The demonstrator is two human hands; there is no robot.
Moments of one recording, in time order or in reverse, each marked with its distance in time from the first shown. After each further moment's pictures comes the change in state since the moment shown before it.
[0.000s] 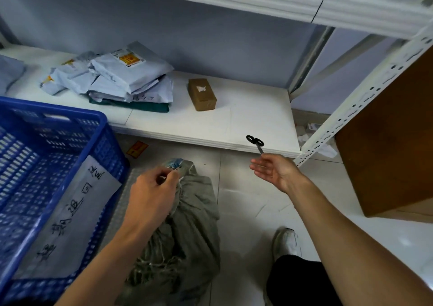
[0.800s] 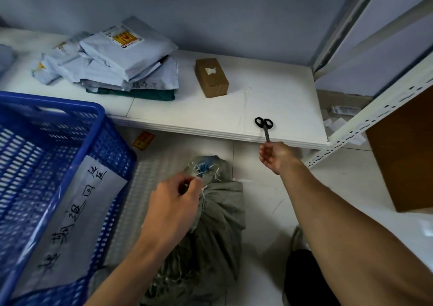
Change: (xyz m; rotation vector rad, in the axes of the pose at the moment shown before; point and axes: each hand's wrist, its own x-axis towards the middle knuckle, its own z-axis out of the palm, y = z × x) left_hand 0.031 -0.006 0.024 0.067 -0.130 -0.041; right_hand 0.127 0.017 0.033 0.100 0.218 0.101
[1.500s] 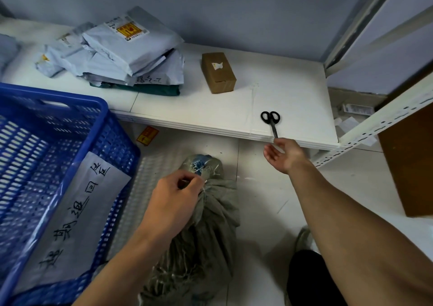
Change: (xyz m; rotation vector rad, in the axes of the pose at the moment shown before) left_hand 0.020 -0.004 -0.001 -0.083 -0.039 -0.129; right_hand 0.012 -0.004 -0.003 0.267 -0.081 0.112
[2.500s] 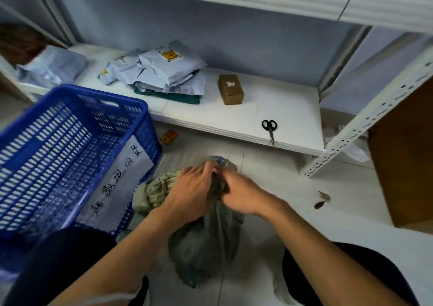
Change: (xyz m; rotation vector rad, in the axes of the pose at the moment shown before) left_hand -0.089 -0.026 -0.003 0.903 -0.055 0.622; right_hand -0.244 0.111 -0.006 -1.733 -0.610 -0.750
